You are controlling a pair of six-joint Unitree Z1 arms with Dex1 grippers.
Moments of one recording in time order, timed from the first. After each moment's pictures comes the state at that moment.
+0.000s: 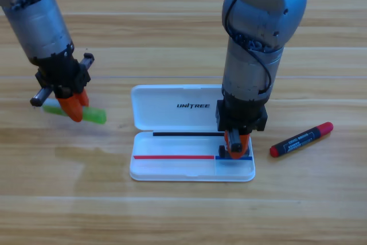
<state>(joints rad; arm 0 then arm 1) -0.44 2.04 -1.52 0.99 -0.08 1.35 0.89 2.28 -1.91 1.15 0.05 -0.77</state>
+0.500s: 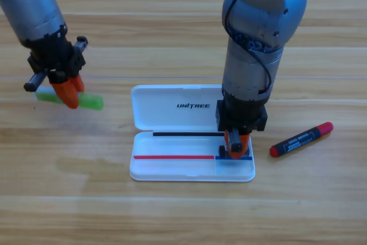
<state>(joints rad) -0.44 2.01 -1.60 1.09 -0.08 1.29 0.89 2.28 -1.91 1.15 0.05 -0.77</state>
